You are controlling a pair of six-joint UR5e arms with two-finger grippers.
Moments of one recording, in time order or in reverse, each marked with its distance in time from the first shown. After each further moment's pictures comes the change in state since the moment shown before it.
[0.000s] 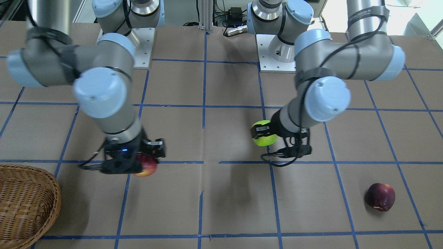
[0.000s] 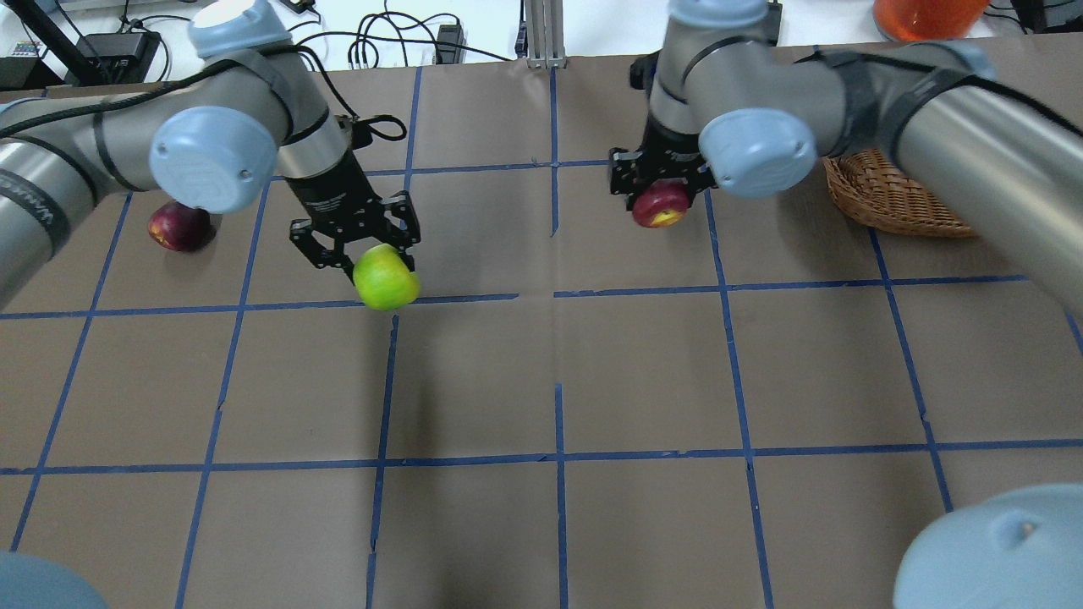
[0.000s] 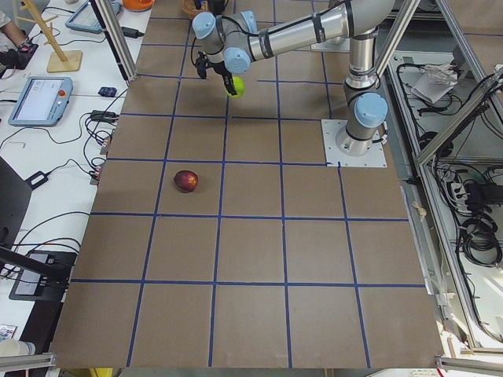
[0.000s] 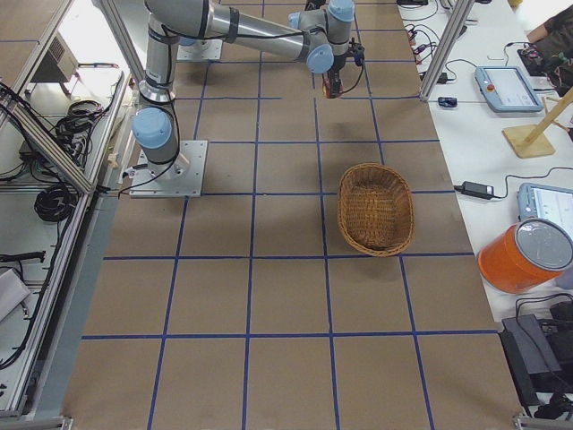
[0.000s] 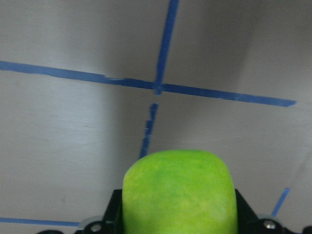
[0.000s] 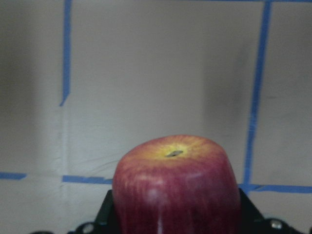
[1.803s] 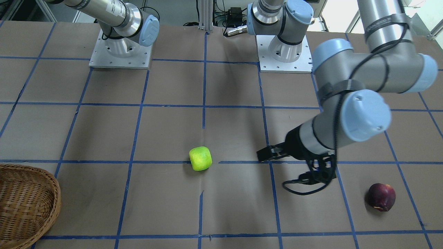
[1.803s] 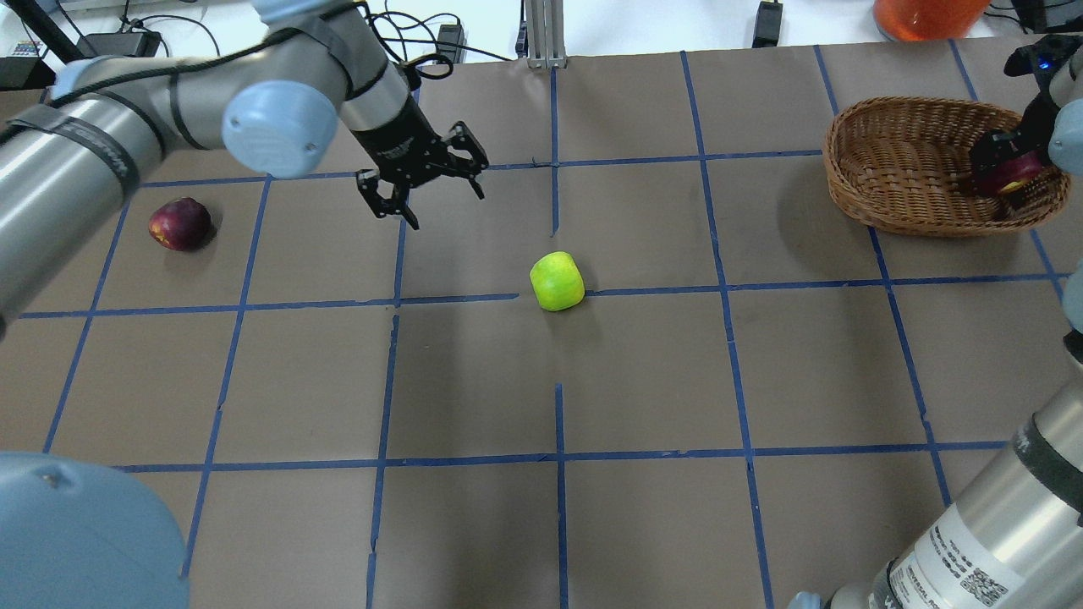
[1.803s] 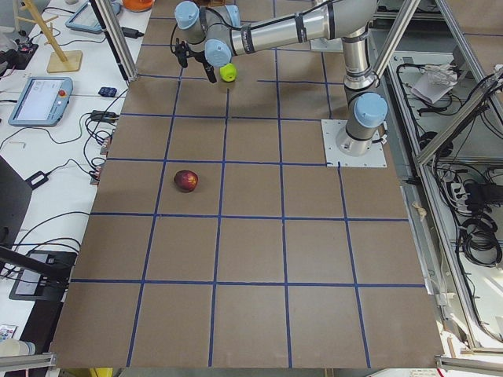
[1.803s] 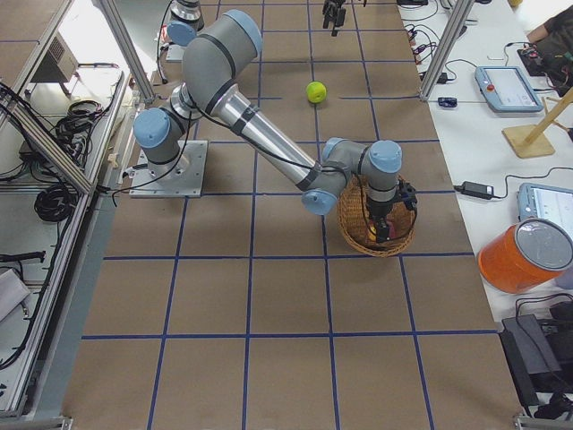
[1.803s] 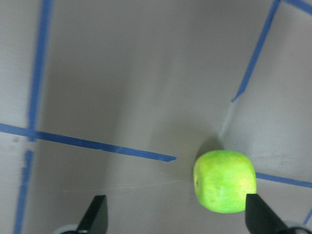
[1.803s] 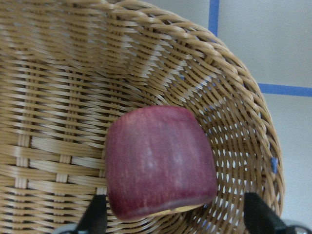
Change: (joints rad) left arm 0.131 -0.098 0.247 -0.110 -0.072 0.096; right arm -0.585 0.276 -0.135 -0.302 -0.129 -0.684
